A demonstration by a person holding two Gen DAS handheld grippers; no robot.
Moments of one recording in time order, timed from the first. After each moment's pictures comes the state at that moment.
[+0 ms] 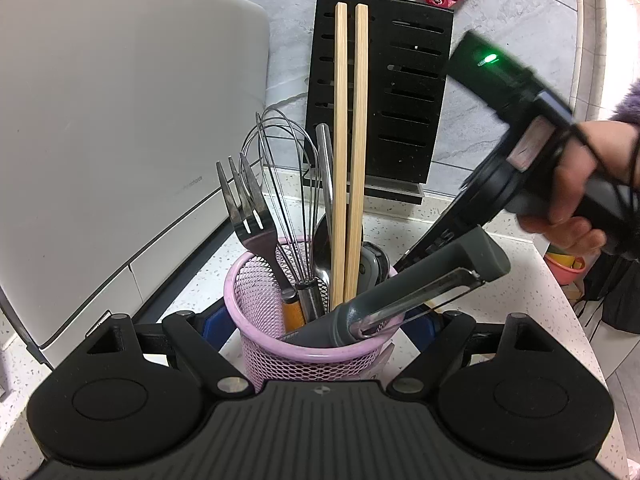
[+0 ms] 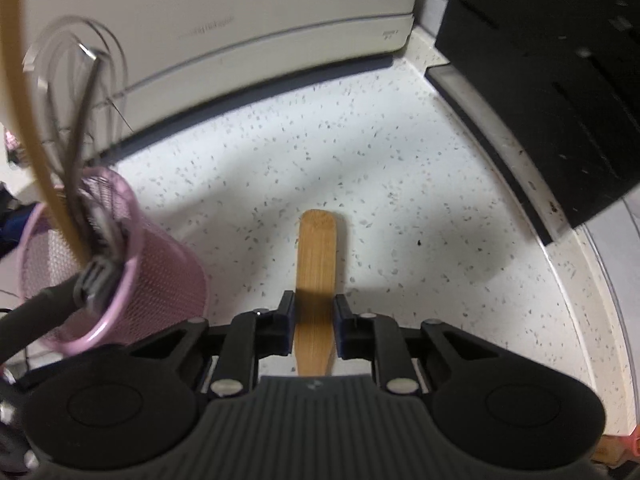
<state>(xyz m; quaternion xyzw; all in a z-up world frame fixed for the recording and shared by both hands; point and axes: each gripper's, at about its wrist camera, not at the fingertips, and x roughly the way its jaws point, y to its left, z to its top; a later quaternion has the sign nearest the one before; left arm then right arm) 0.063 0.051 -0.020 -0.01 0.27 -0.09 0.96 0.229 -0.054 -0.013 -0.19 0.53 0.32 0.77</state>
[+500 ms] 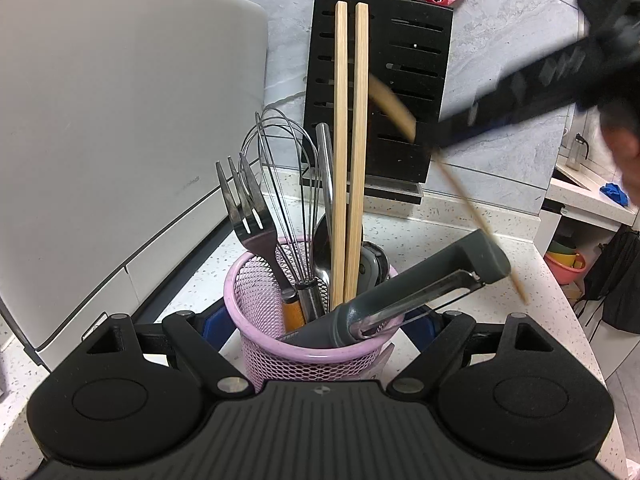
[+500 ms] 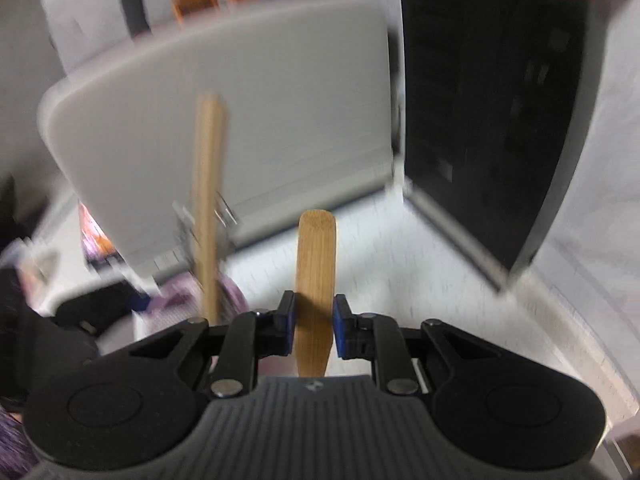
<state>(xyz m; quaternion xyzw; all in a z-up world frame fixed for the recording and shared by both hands) 0.065 0.048 -0.019 -0.01 0.28 -0.09 0.96 0.171 -0.112 0.077 -0.05 0.35 0.37 0.86</state>
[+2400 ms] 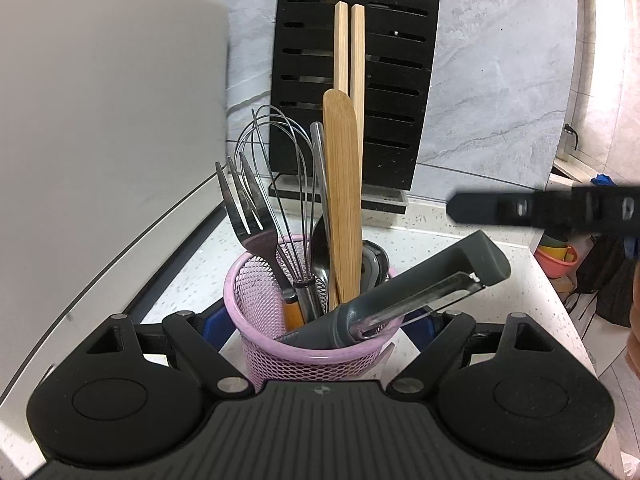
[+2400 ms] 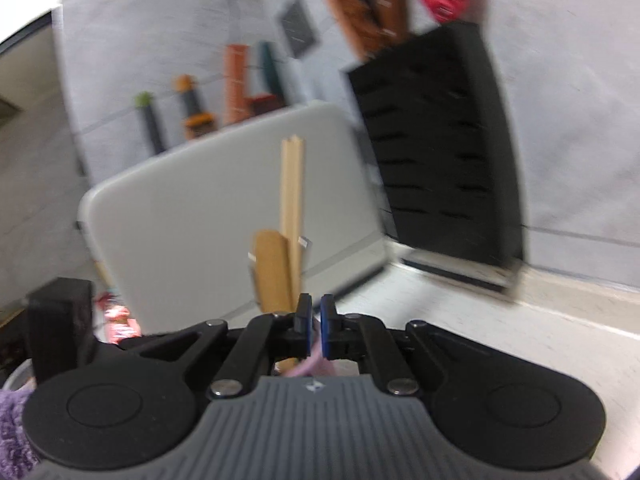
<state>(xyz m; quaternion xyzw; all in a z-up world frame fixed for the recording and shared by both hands) 0.101 0.038 -0.015 0.00 0.28 -0.12 0.95 0.118 -0.159 0.012 0.11 0.24 0.32 0.91</state>
